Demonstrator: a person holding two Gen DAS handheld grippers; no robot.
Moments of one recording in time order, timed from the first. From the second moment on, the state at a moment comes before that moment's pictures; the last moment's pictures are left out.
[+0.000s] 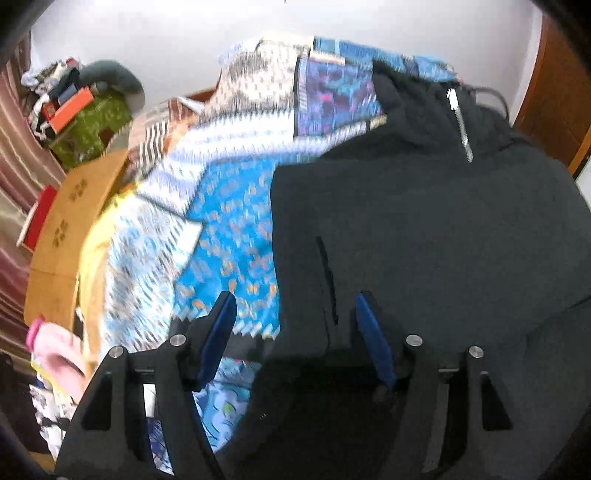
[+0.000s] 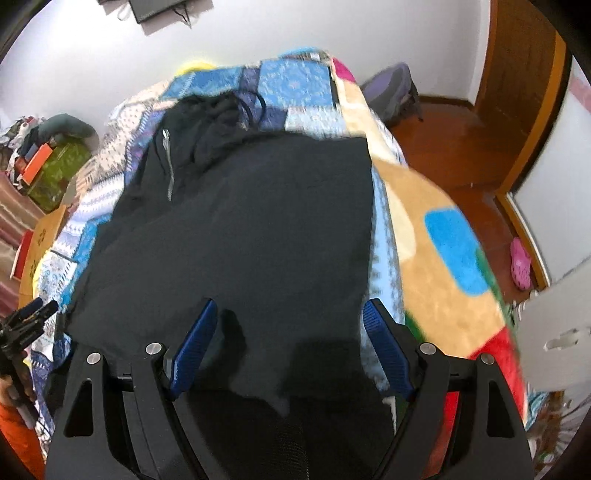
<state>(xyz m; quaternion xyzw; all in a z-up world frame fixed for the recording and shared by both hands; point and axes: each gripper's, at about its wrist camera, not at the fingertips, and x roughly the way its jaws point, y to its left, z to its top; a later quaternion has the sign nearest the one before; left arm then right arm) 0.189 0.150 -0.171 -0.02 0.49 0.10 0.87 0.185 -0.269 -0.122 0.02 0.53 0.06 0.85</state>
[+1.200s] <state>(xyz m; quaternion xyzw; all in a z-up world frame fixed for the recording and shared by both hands) 0.497 0.109 -0.142 -0.09 0.44 -0.02 0.89 0.439 -0.186 -0.125 0.06 0.48 0.11 0.87</state>
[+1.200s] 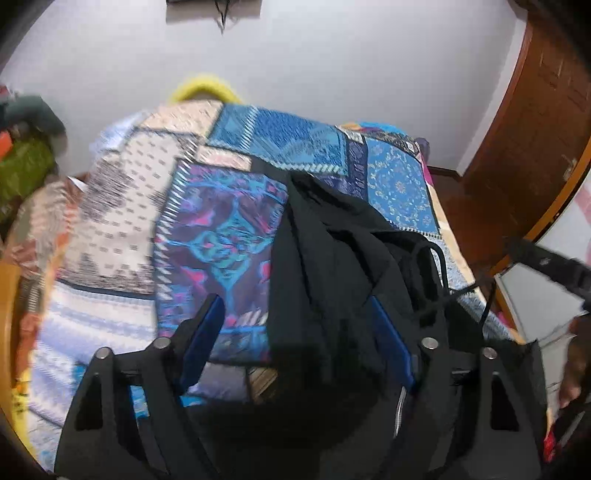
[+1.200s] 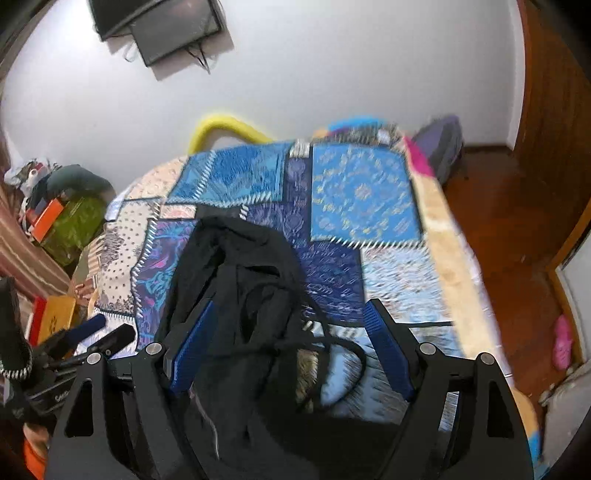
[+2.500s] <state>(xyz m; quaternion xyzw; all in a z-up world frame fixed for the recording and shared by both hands) 0.337 0.065 -0.097 -0.07 0.46 -0.11 0.88 0.278 -0.190 -0.099 0.05 0.49 0.17 0.85</state>
